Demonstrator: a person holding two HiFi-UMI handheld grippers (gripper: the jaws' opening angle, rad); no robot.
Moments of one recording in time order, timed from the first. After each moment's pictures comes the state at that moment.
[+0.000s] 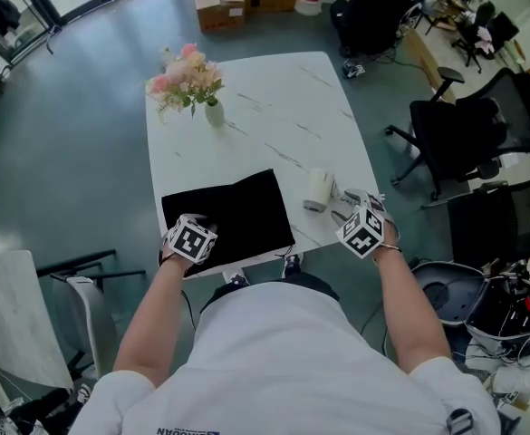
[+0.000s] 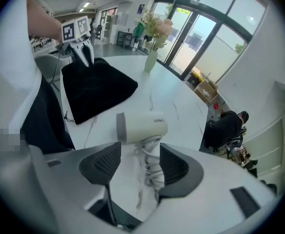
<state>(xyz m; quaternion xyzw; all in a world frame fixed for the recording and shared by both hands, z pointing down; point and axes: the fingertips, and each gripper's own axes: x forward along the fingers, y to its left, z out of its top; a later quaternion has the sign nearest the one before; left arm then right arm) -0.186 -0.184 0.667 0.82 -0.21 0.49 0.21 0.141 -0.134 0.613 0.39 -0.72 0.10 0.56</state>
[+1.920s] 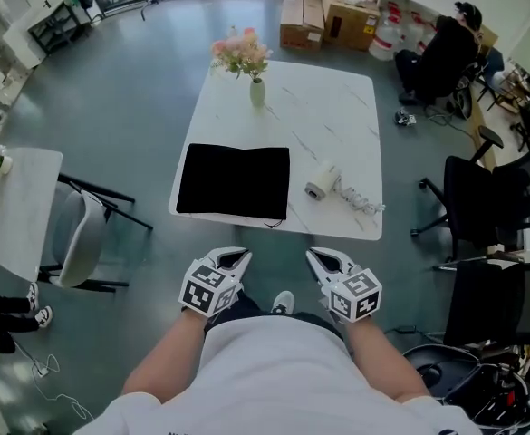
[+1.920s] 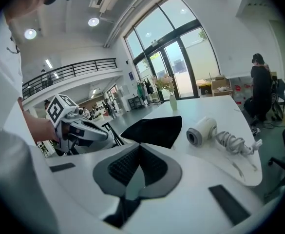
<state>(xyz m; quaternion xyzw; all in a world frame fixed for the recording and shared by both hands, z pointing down) -0.069 0.052 0.539 0.86 -0.36 0.25 0.27 0.060 0.042 0.527 0.35 -0.89 0.24 0.16</state>
